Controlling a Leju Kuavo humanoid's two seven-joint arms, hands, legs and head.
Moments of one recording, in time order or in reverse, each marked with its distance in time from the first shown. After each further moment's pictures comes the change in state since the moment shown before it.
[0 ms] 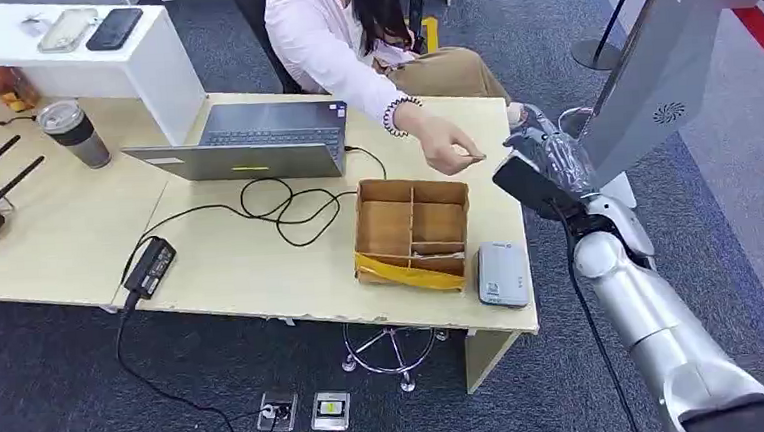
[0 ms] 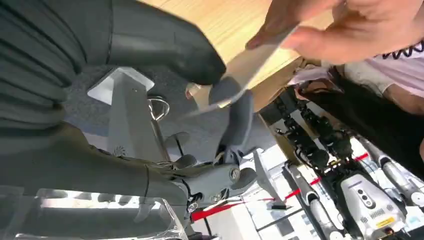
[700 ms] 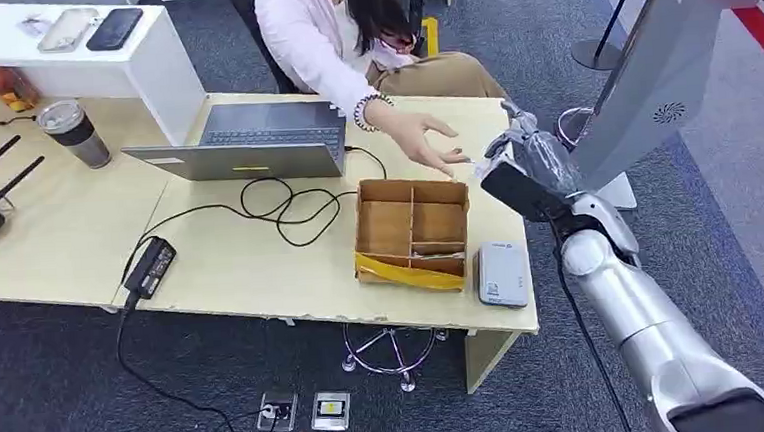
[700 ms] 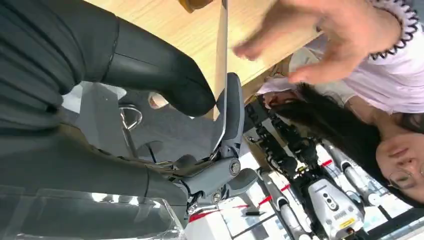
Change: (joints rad) left arm 0.004 0.001 0.001 0.000 0.033 0.017 -0.001; right arm -0.016 0.042 0.022 0.031 -0.043 0.005 -0.094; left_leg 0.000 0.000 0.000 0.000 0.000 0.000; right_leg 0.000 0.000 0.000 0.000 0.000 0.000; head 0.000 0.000
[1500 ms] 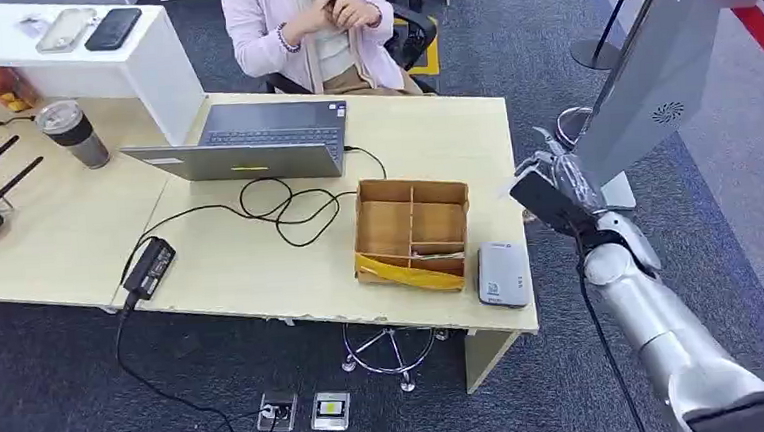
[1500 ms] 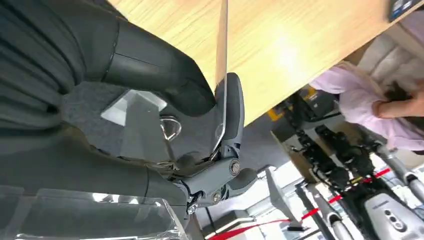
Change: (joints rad) left arm 0.007 0.004 0.002 0.000 0.004 0.006 0.000; right arm 0.007 -0.076 0.007 0.124 -0.077 -0.016 -0.006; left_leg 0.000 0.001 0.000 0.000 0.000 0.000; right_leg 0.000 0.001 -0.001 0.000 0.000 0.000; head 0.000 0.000
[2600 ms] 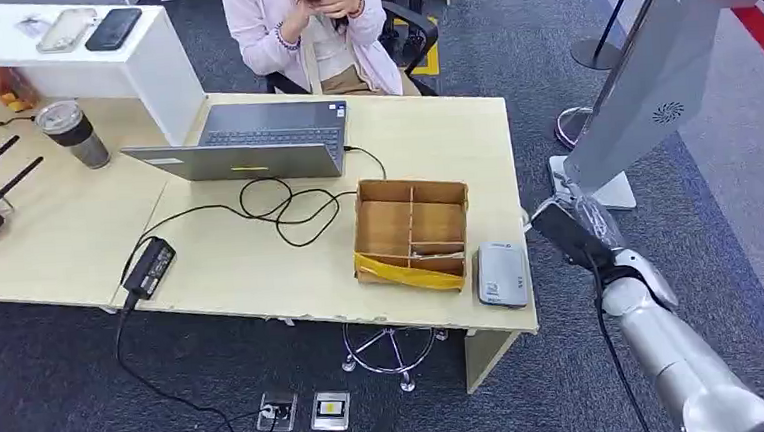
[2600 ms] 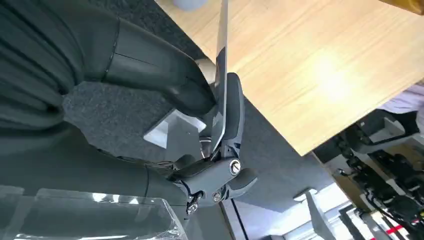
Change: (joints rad) left arm 0.000 0.002 0.000 0.000 0.007 0.018 0.008; right arm 0.092 -0.052 -0.001 0.053 -0.054 -0.003 0.004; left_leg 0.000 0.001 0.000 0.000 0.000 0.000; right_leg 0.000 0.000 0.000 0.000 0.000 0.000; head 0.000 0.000
